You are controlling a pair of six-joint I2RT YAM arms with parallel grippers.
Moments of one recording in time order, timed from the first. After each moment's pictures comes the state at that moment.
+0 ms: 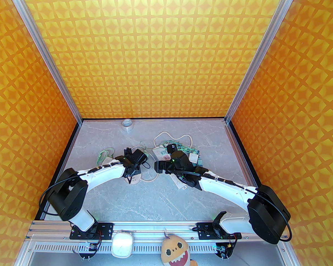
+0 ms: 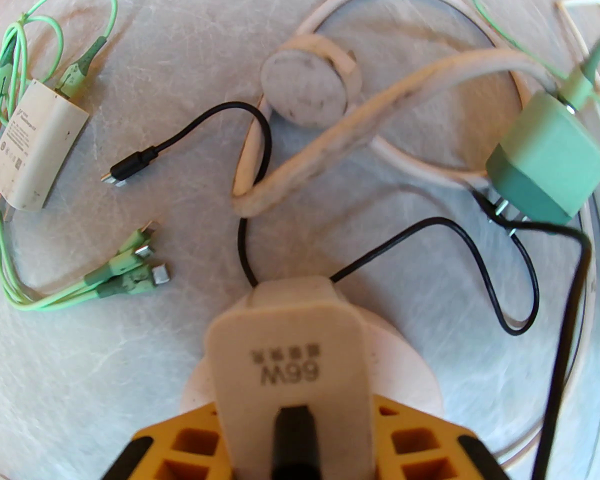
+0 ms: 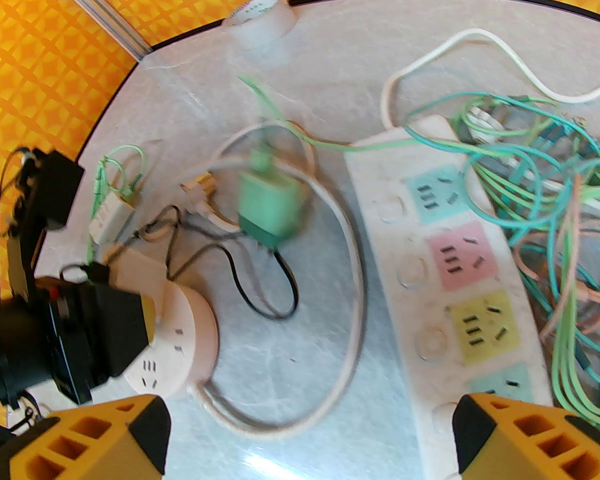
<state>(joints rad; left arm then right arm) -0.69 1.59 0.97 -0.62 -0.35 -0.80 0.70 1.39 0.81 -0.07 0.00 0.53</state>
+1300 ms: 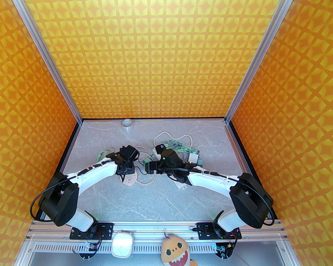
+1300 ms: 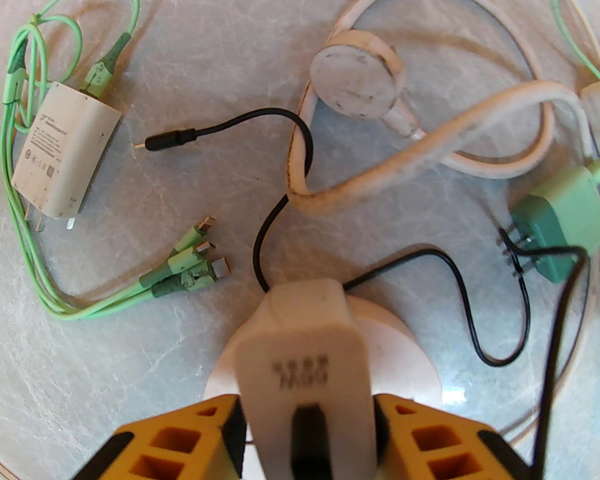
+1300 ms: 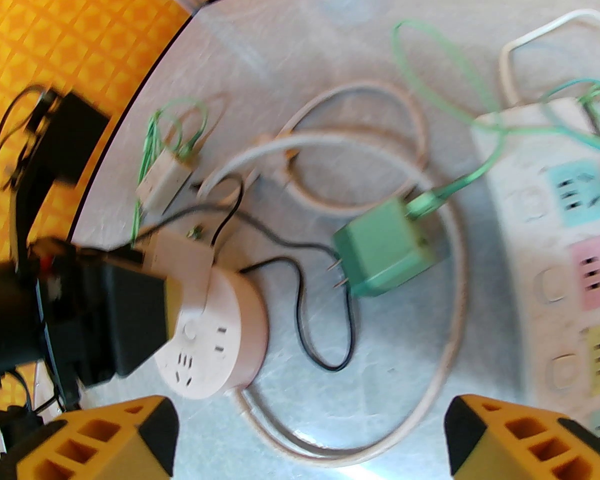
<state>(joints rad) -0.58 1.58 1.02 -0.71 -0.25 -0.69 0.77 1.57 0.87 0.01 -0.15 0.54</state>
